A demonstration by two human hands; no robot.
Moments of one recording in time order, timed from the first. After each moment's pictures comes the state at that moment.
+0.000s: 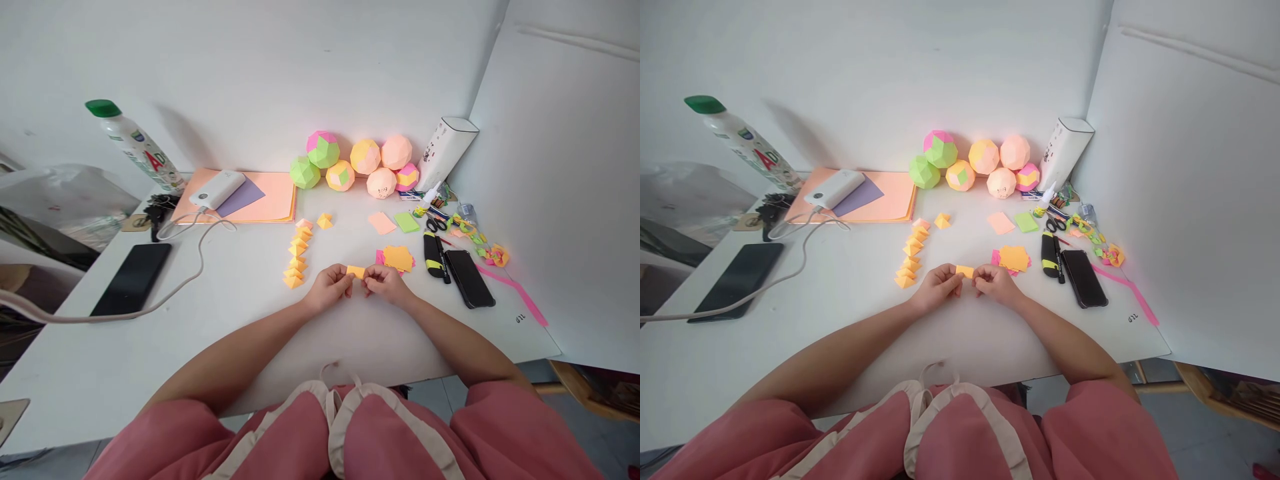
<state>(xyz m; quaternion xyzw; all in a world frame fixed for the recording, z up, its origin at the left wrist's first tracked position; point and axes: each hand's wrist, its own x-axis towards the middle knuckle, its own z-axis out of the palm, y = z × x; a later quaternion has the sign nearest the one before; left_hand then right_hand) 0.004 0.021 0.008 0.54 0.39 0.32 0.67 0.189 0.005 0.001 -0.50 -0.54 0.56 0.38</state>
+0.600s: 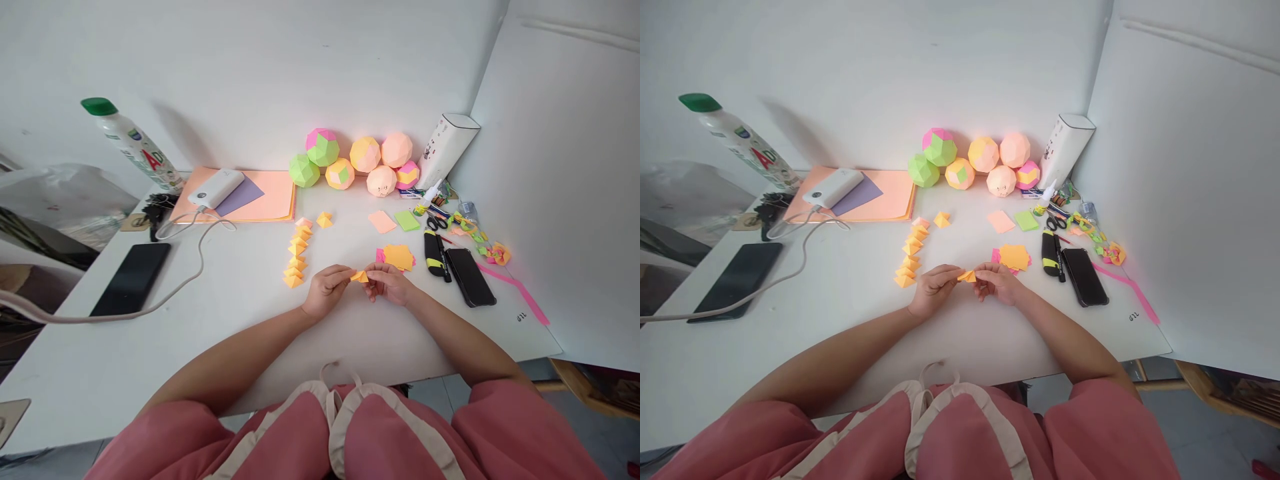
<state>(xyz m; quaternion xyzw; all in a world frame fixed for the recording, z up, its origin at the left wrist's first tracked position) 0.000 0.017 -0.014 0.74 0.33 0.46 0.37 0.195 0.008 0.009 -0.39 -0.40 0.75 0.36</state>
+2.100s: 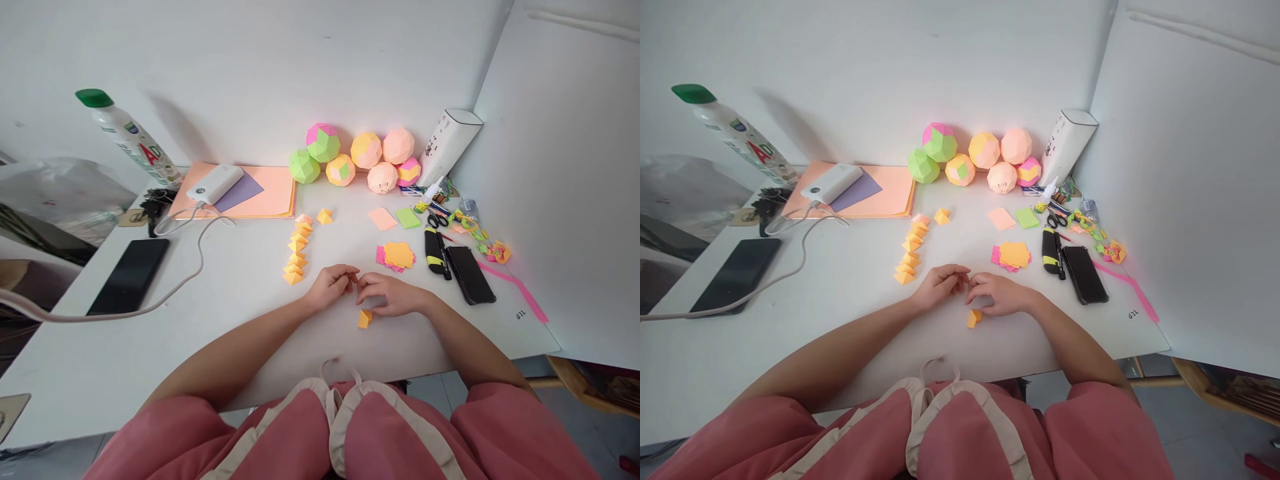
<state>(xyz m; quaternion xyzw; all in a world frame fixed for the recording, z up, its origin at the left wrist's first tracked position) 0.002 0.021 -0.001 0.63 0.37 0.30 0.61 0.206 -0.004 0.028 -0.30 -0.88 0.36 0.11</state>
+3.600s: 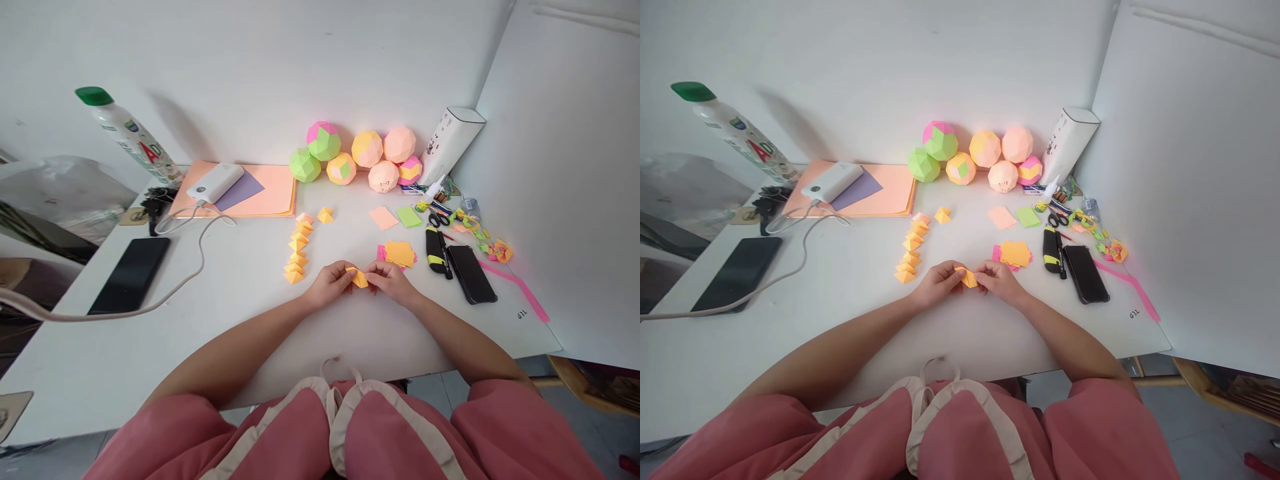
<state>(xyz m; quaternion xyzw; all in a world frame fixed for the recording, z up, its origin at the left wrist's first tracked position) 0.001 0.020 0.005 0.60 0.36 0.29 0.65 0.186 -0.003 0.015 -0.50 -0.55 0.56 0.36</state>
